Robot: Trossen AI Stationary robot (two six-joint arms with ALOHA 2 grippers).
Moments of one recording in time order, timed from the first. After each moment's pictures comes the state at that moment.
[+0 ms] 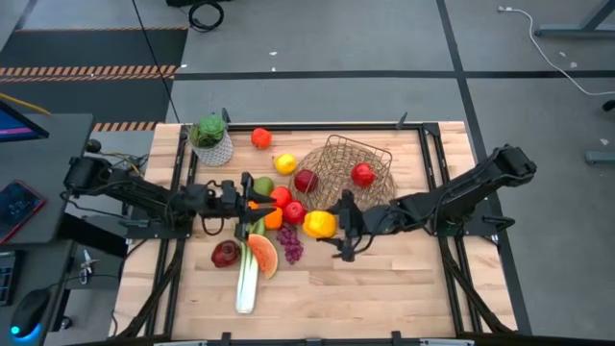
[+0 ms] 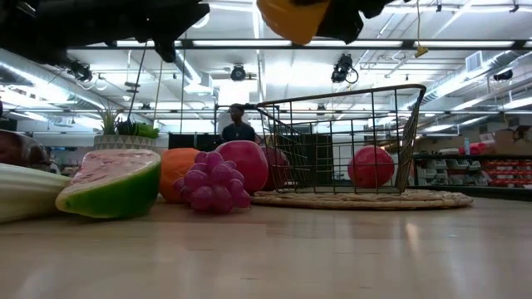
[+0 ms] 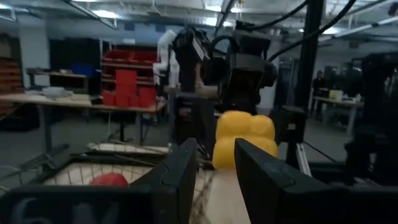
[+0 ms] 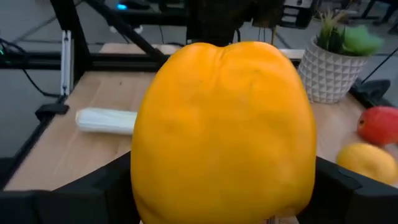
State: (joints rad) left arm -0.15 1.14 0.30 1.08 -0.16 -0.05; right arm 0.34 1.43 0.90 0.16 0.40 0.09
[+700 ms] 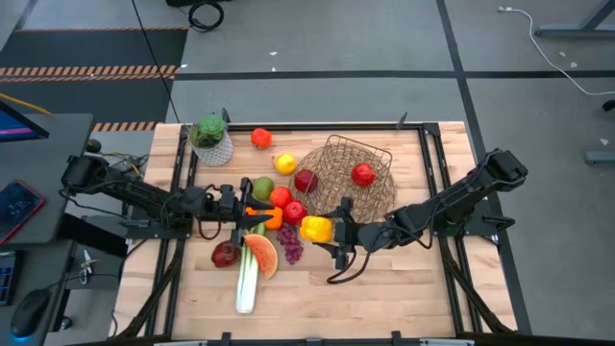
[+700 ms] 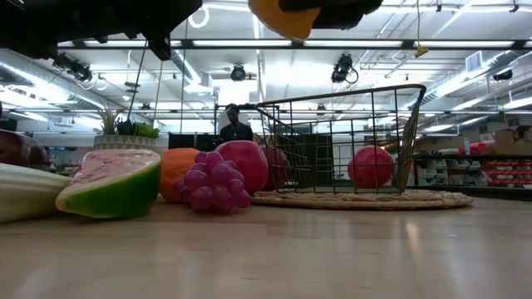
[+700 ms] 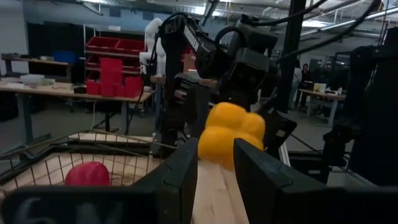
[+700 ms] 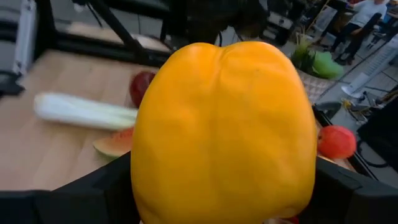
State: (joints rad) left arm -0.20 1.09 0.30 1.00 -0.16 -0.07; right arm 0.42 1.53 0.96 0.16 0.61 -0.03
